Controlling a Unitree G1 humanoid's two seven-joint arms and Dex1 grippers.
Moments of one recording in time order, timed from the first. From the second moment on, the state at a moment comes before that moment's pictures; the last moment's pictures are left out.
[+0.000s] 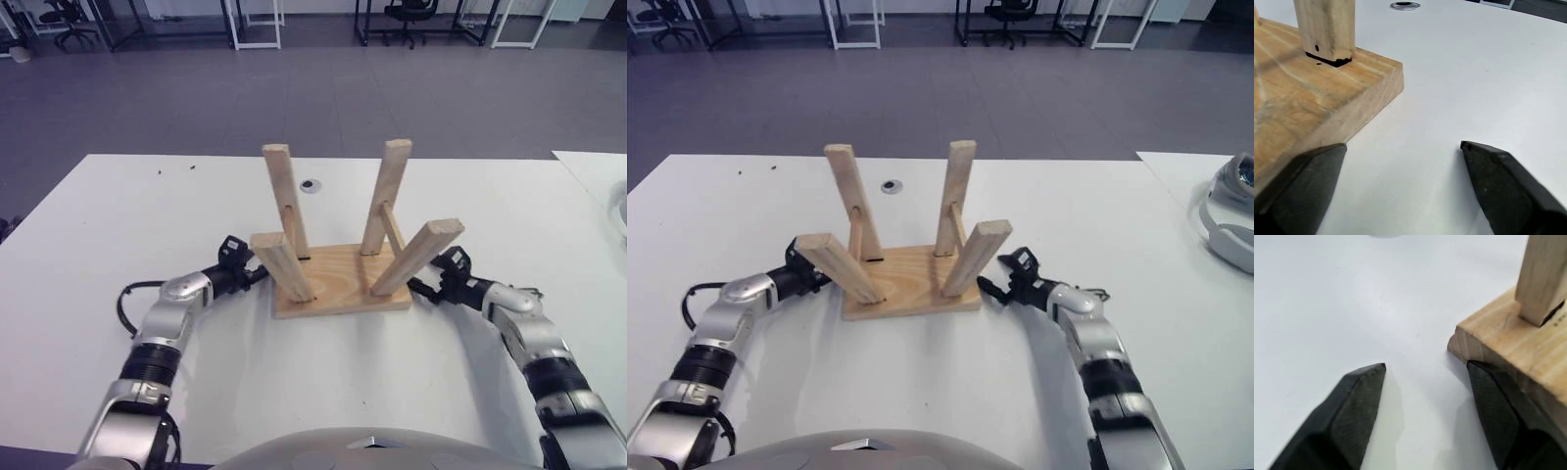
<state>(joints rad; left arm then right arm) -0.20 0.42 -0.03 0.32 -0.29 0.23 -0.65 -0.10 -0.48 0.02 0.28 0.25 0.14 0.64</state>
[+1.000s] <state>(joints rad) 0.23 0.53 0.24 -0.83 -0.55 0.82 -0.41 0.20 -0.68 -0.31 -0.76 0.67 0.98 0.48</state>
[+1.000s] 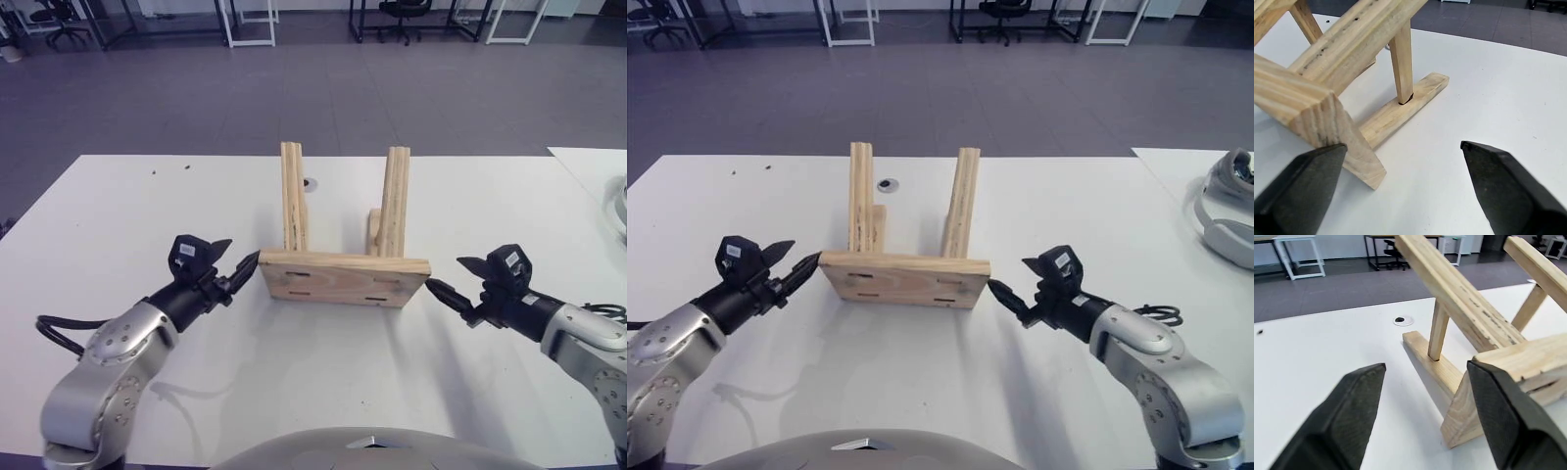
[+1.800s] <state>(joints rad) -0.12 0.86 -0.15 -0.27 -0.32 0.34 -1.18 -0.10 -0.84 0.19 -0.34 0.32 0.49 1.04</state>
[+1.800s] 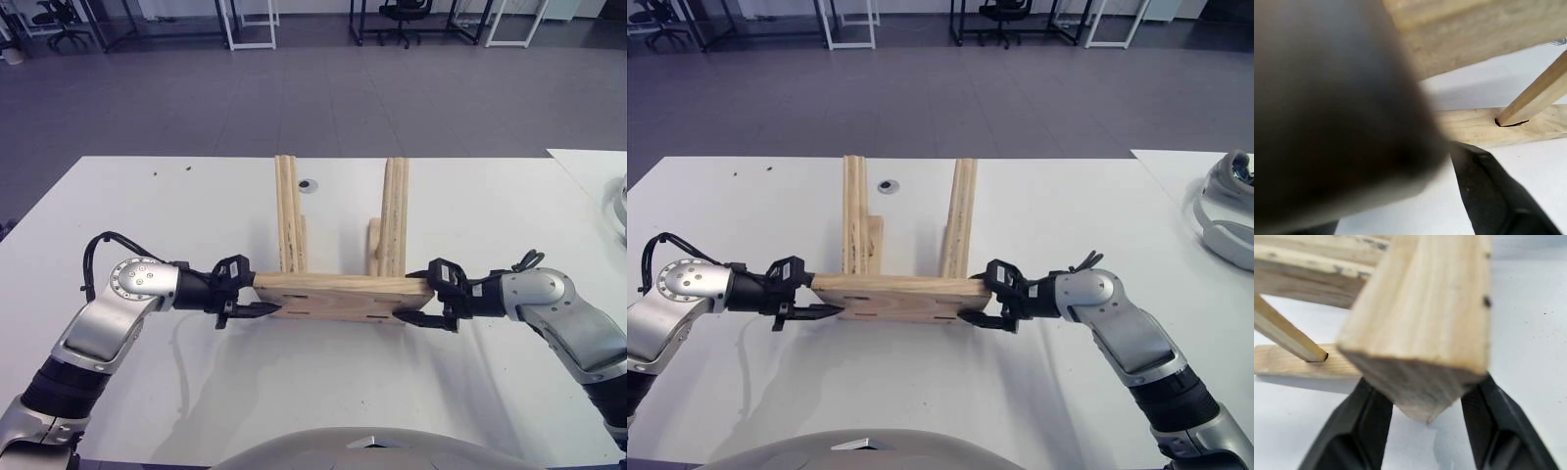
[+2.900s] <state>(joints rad) -0.61 1.25 -0.19 0.16 -1.85 1.51 -1.00 -1.18 -1.22 0.89 0.24 1.72 1.56 1.33</state>
